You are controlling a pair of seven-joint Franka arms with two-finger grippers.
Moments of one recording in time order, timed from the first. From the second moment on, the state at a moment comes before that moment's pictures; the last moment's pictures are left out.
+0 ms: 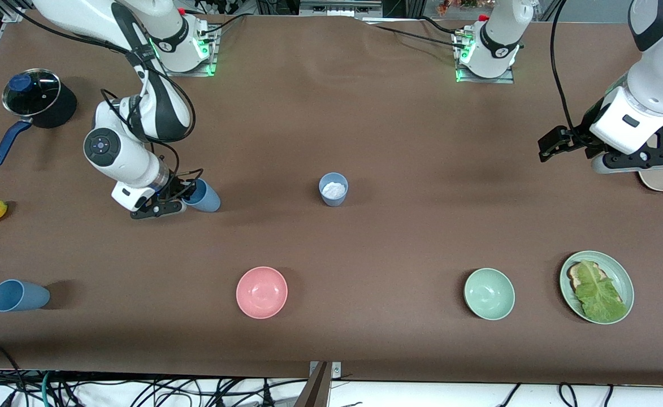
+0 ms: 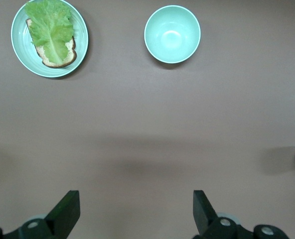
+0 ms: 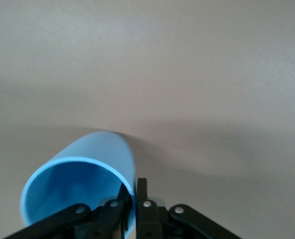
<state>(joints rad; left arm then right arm) -0.02 0.00 -0.09 -1.72 0.00 1.70 -0.21 0.24 0.31 -0.04 -2.13 0.07 2.40 -0.04</state>
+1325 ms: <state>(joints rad) -0.02 0.00 -0.09 -1.72 0.00 1.69 -0.21 0.46 0.34 0.13 -1.67 0.13 2.00 0.64</state>
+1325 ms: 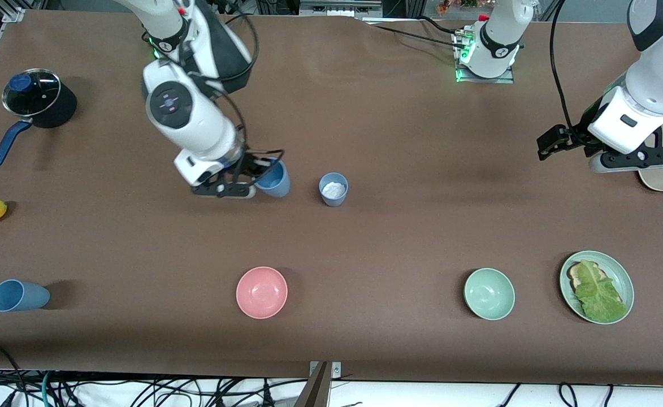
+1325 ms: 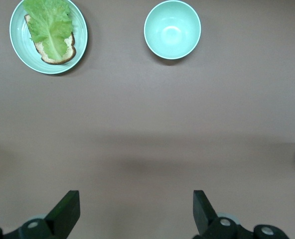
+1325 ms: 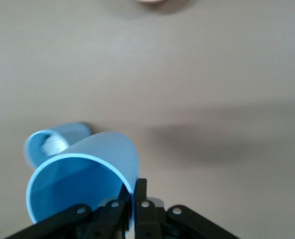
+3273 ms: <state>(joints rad) -0.02 0.00 -0.09 -1.72 0.00 1.69 -0.21 0.65 0.62 0.12 -1.35 0.01 1.92 0.97</state>
